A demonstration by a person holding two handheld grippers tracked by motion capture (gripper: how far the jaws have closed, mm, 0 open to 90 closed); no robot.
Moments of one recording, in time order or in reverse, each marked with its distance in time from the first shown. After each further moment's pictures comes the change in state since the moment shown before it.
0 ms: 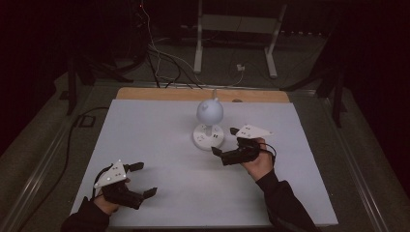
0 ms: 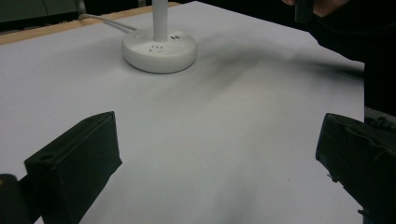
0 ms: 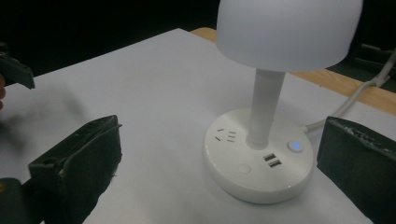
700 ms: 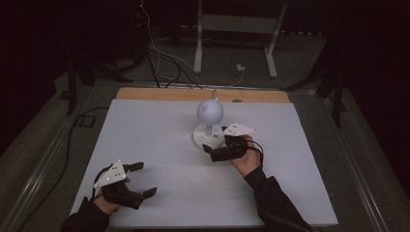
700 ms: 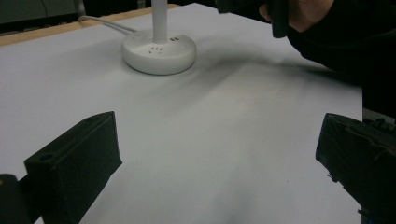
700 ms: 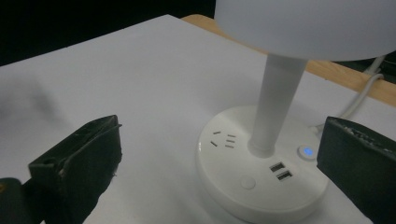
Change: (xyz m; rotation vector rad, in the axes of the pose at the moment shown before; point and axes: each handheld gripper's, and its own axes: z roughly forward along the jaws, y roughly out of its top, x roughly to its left) left arm 0.000 0.000 0.000 -0.007 -0.003 -0.004; right arm 0.002 -0.005 0.040 0.037 -0.044 -0.013
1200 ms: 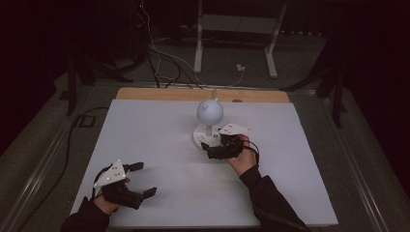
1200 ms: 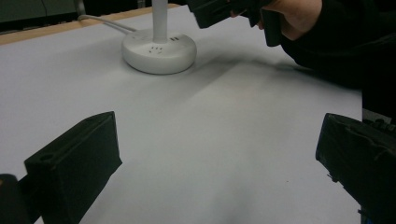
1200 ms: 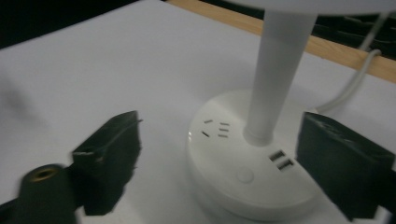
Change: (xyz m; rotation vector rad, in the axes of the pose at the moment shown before) left arm 0.000 0.000 0.000 0.001 -0.001 -0.002; right arm 0.000 -0.006 0.017 0.055 -0.049 0.044
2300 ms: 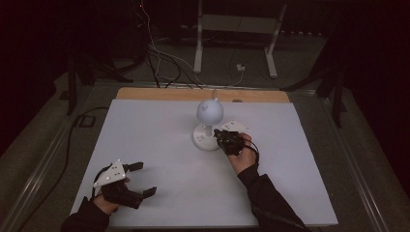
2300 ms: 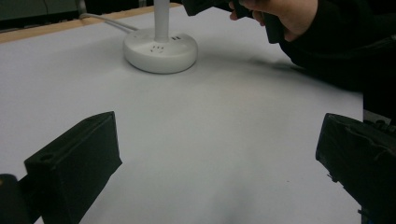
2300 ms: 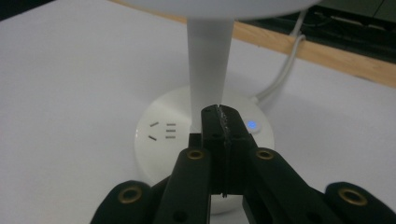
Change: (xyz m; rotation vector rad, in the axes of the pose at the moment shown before) left arm 0.001 0.000 0.000 0.003 0.004 -0.007; right arm 0.000 0.006 0.002 0.035 -0.234 0.069
